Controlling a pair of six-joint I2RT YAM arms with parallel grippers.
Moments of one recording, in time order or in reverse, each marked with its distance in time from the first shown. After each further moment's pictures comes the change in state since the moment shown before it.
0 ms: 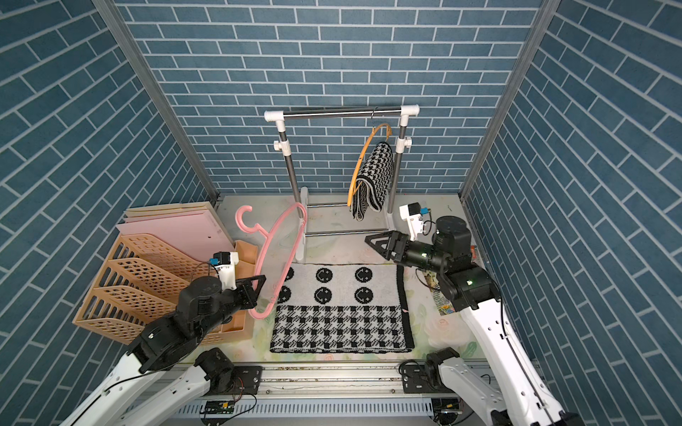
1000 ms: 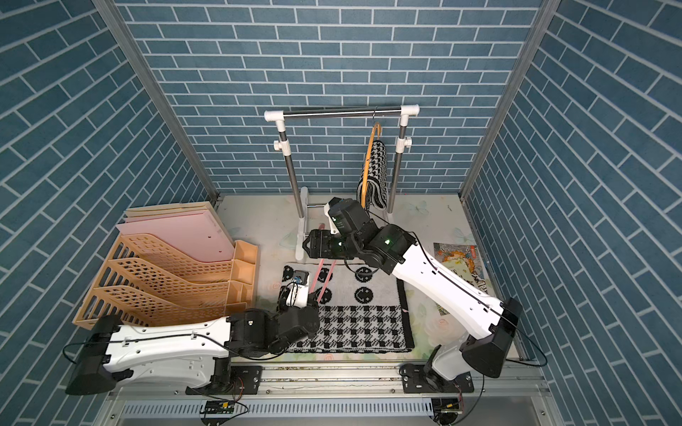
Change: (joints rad) left arm -0.721 0.637 0.129 0.113 -0.679 -0.116; right arm 0.513 0.566 0.530 -0.343 0.612 -0.035
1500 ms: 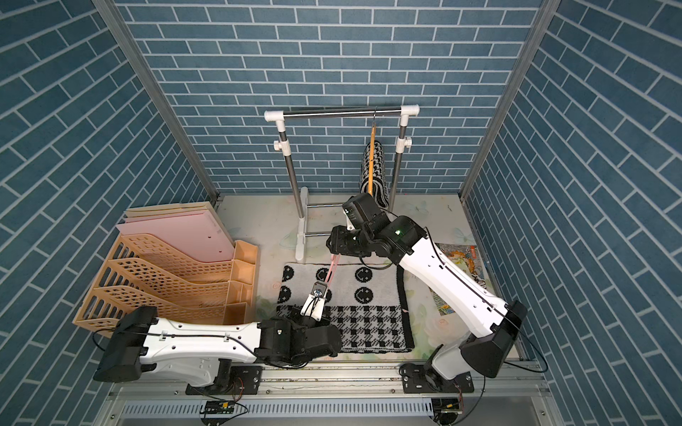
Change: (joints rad) left arm -0.089 0.198 0.077 -0.102 -0.136 -0.021; right arm -0.098 -0.001 0.048 -0.152 0.001 -0.015
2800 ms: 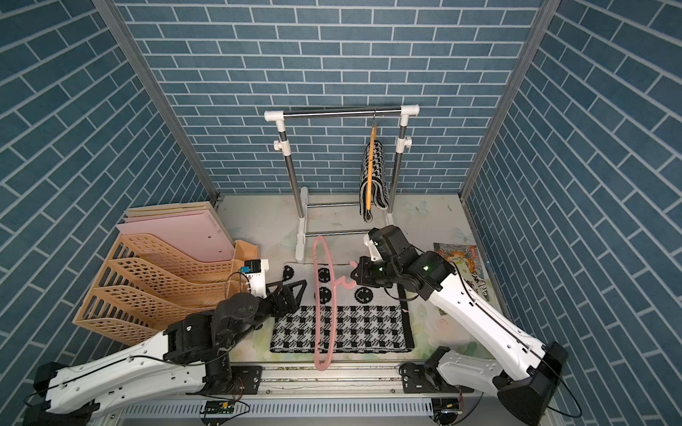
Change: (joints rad) left arm 0.385 -0.660 -0.281 0.248 0.492 -0.032; right arm -0.074 -0.346 -0.494 0.130 -0.170 0.045
